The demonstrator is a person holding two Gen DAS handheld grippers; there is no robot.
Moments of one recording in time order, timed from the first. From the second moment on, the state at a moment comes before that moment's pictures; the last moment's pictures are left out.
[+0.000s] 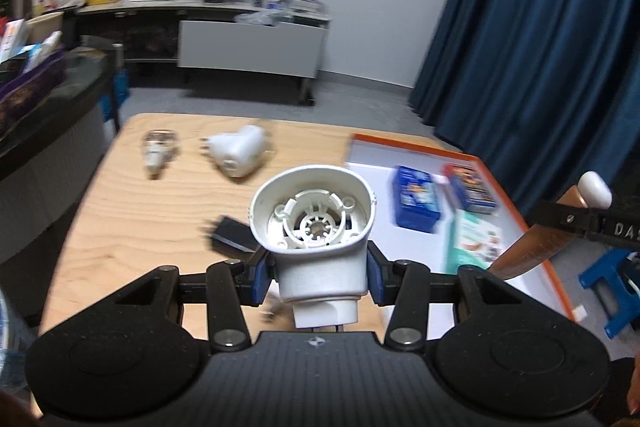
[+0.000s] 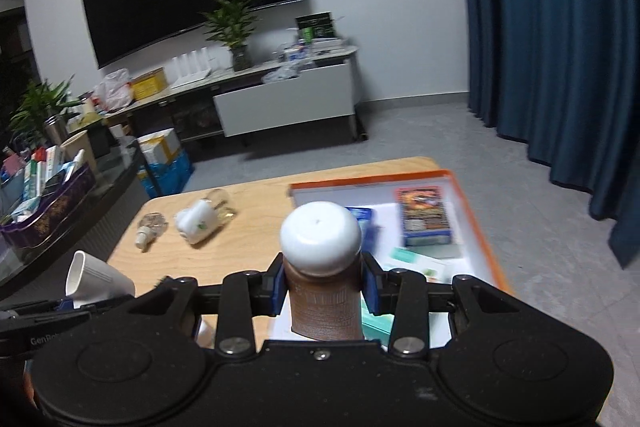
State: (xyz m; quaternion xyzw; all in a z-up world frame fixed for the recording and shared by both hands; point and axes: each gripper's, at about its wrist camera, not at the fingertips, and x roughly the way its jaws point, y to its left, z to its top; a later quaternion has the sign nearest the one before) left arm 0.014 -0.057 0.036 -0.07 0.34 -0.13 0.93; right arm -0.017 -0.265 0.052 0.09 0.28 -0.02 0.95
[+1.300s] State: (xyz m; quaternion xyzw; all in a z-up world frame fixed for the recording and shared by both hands) left arm 0.002 -0.155 0.036 -0.02 0.34 -0.17 0.93; right arm -0.052 -0.324 0.041 0.07 0.31 -0.07 0.95
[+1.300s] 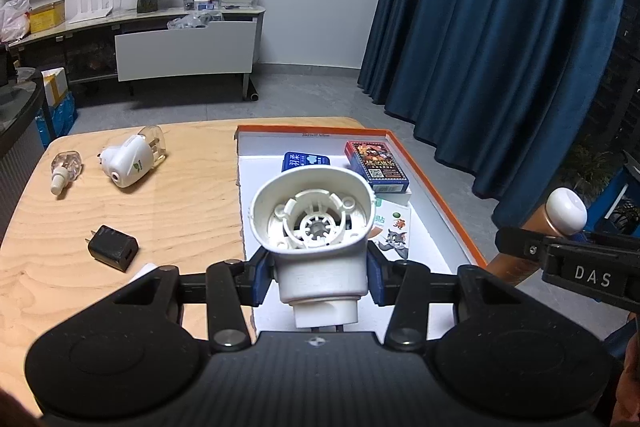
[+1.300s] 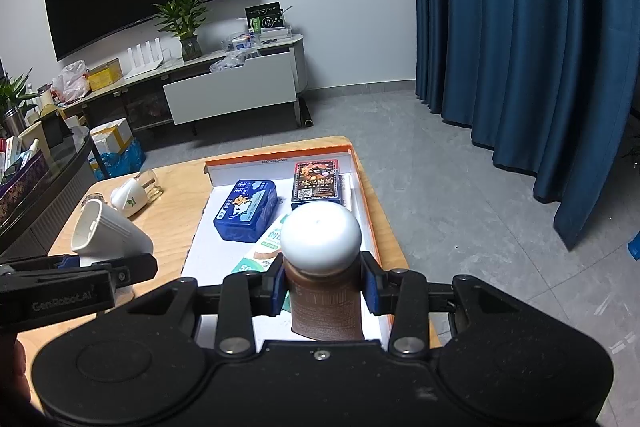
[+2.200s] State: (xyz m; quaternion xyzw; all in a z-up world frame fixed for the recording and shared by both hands) left arm -0.001 -0.155 0.037 -0.03 0.34 -0.17 0.93; right arm -0.053 -0.324 0.042 0.07 0.32 -0.06 0.94
